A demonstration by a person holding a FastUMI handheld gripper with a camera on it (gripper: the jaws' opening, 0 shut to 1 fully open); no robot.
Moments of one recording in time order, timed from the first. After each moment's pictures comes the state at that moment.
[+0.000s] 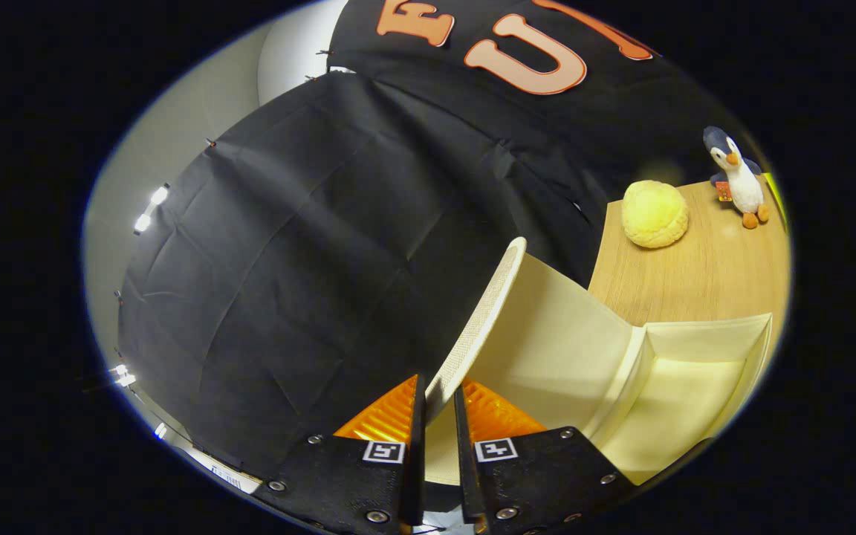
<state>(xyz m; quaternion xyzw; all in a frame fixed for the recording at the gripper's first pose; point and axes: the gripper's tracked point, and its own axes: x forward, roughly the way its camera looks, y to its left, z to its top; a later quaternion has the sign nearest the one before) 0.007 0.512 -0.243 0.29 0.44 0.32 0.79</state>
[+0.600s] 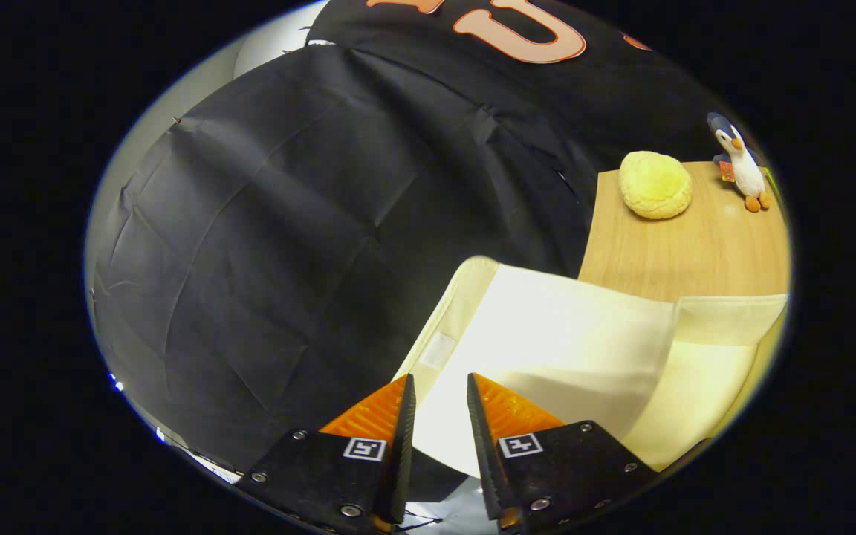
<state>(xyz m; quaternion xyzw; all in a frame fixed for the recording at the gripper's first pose) 0.010 0.538 -0.295 0.24 0.49 0.29 0.79</state>
